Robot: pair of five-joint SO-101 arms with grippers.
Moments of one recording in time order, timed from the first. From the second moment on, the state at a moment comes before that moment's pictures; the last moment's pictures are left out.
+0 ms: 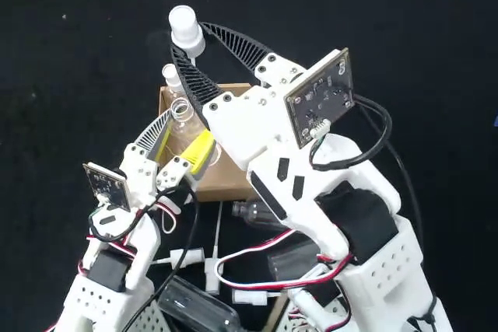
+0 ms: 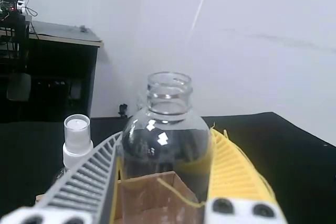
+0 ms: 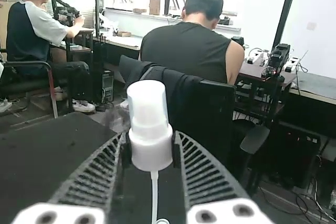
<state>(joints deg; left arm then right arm) 17.6 -103.3 96.4 7.1 8.1 -36.4 -48.7 17.4 37.9 4.5</state>
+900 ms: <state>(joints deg) 17.6 -103.3 96.4 7.1 8.1 -38.8 -50.5 21.0 35.4 6.0</state>
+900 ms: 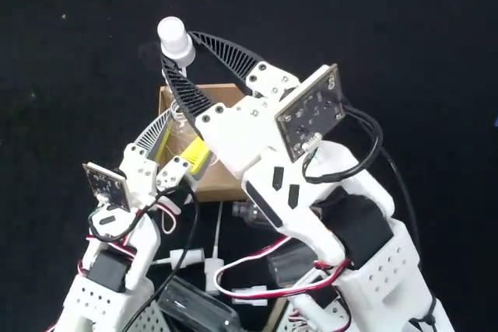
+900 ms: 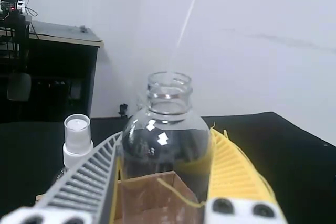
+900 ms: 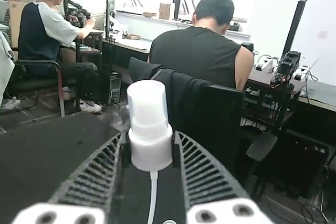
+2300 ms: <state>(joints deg) 18.0 -103.3 96.4 7.1 8.2 -37.0 -45.9 27.0 54.7 6.3</state>
